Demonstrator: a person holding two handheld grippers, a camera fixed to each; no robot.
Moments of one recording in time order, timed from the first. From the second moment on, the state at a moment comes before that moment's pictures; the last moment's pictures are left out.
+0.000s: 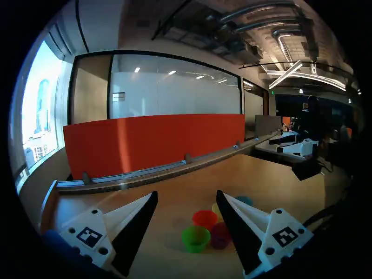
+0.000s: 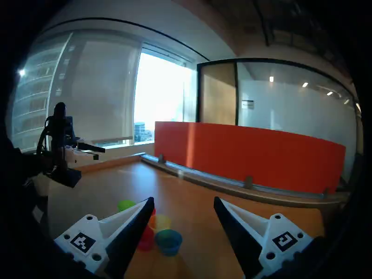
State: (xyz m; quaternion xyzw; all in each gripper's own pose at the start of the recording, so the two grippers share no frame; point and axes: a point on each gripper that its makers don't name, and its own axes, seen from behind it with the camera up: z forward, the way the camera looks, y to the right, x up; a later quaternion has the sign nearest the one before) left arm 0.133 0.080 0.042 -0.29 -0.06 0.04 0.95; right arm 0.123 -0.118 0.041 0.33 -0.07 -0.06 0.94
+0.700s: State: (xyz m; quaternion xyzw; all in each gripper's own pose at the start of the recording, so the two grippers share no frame) left arm 0.084 0.093 0.044 -0.34 -0.12 0.09 0.93; right arm 0.087 -0.125 0.037 0.36 -0.11 -0.10 0.92
